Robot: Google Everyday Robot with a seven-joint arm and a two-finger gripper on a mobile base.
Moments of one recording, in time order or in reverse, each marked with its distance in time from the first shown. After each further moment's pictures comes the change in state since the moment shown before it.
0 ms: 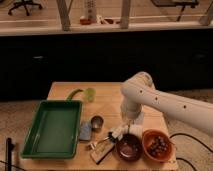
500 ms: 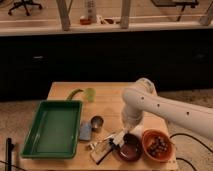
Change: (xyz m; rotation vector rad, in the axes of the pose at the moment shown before) arm -0.014 0.017 0.014 -0.010 -0.014 -0.005
